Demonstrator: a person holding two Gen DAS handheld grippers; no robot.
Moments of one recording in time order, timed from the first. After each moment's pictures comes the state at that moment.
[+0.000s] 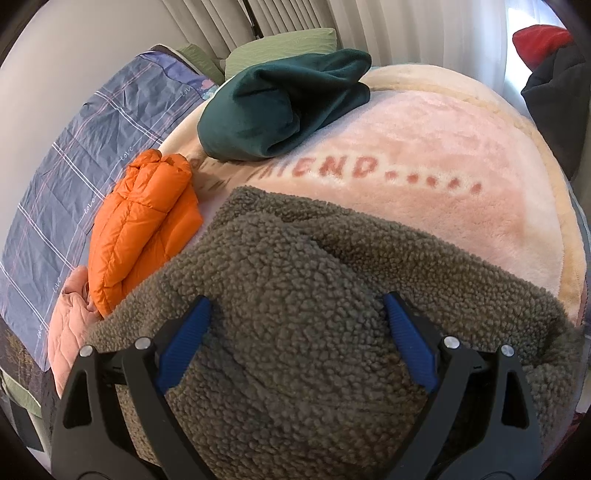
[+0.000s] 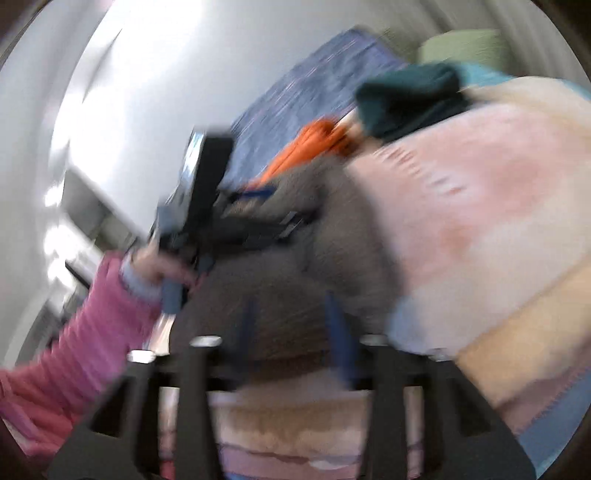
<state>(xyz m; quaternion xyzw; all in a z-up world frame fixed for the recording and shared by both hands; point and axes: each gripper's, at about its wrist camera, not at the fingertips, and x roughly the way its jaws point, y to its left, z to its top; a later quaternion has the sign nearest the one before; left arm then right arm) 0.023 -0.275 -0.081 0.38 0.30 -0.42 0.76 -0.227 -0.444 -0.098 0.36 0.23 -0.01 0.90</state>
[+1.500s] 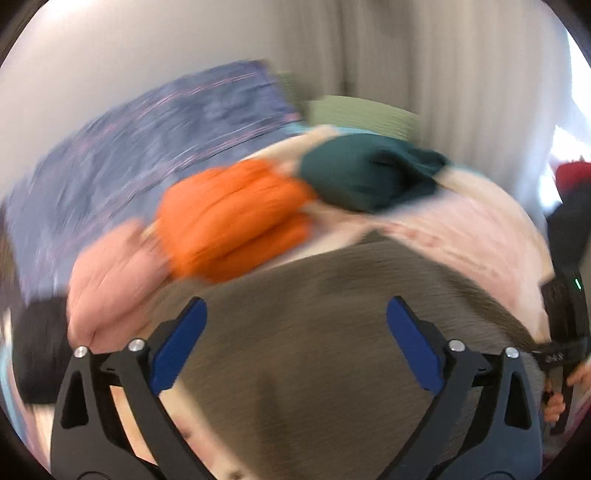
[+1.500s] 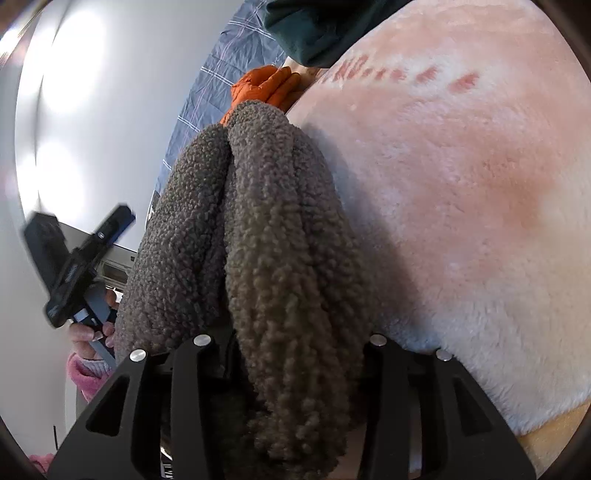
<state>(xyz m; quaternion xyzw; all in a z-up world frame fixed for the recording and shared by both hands) 0.087 -0.143 -0.016 0.17 0.30 -0.37 0.86 -0.134 -0.460 -0.170 0.47 0.33 0.05 0.82</state>
